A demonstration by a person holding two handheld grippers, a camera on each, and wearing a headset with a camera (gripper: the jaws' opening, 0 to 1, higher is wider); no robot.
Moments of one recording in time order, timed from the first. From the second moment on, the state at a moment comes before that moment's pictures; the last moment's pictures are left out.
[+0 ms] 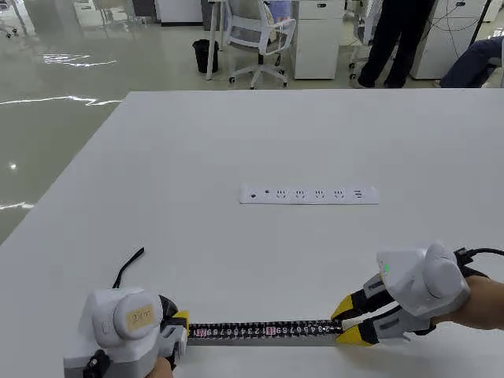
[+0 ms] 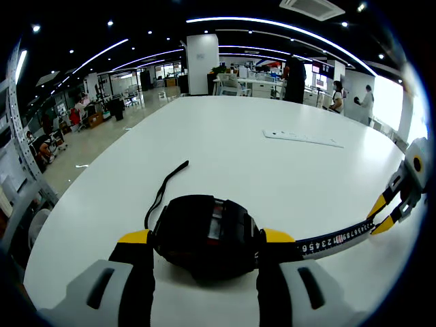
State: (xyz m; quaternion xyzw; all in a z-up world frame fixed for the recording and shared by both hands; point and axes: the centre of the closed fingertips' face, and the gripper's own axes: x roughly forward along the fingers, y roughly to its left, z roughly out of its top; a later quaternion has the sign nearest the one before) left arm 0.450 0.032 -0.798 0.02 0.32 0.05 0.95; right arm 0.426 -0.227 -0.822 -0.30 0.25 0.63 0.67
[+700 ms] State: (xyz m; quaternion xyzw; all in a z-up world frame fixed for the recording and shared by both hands) left arm 0.451 0.031 -0.798 0.02 0.32 0.05 0.95; right arm 0.428 -0.222 -0.820 -0.30 0.25 0.63 0.67
